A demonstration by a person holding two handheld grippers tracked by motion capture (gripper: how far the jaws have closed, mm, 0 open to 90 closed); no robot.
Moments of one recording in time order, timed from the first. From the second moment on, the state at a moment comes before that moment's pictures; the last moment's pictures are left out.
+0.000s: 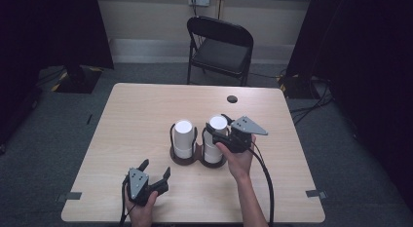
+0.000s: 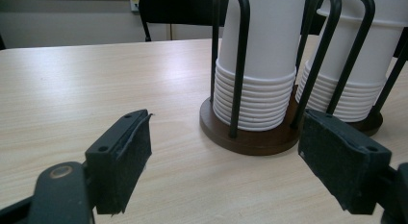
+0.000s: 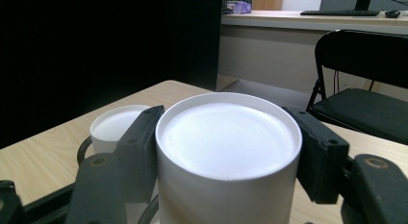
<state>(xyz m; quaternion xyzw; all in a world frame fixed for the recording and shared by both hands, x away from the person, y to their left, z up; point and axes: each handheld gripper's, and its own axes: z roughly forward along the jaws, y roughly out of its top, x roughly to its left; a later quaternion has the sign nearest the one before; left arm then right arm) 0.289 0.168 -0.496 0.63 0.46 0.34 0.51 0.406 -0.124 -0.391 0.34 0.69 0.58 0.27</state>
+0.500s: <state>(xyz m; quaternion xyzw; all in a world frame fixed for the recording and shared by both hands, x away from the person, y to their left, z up) 0.289 0.169 -0.496 0.64 0.46 0.34 0.51 0.407 -0.125 -0.381 0.34 0.68 0.59 0.27</state>
